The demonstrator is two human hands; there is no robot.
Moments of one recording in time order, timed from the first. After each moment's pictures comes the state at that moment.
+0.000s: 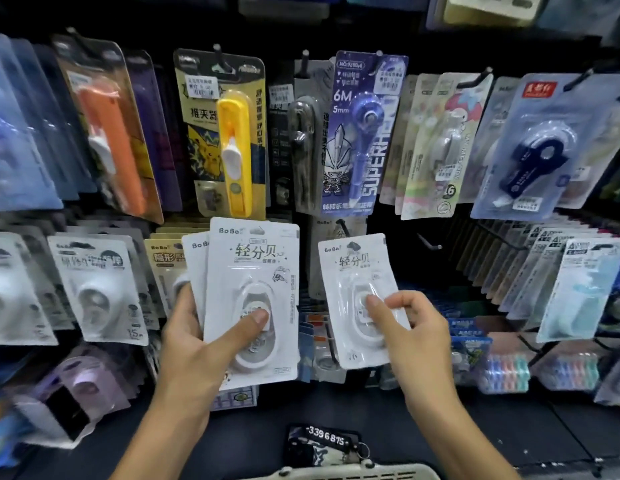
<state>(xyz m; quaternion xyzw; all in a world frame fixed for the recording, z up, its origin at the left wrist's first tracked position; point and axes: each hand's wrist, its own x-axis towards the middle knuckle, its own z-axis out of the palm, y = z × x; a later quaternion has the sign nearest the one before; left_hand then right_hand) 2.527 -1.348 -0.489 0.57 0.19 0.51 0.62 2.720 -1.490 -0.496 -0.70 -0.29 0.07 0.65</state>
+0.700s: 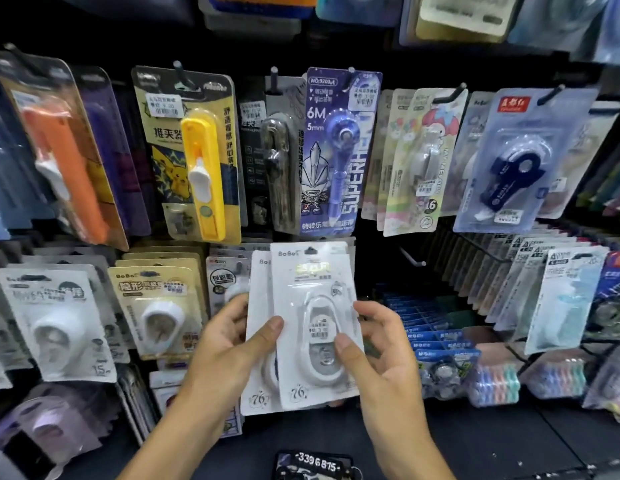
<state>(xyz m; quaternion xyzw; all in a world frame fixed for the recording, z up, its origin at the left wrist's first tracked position) 2.577 -1.343 -0.477 0.59 0.20 0.36 0.70 2.696 -1.480 -0.502 -0.54 -0.34 0.16 0.75</state>
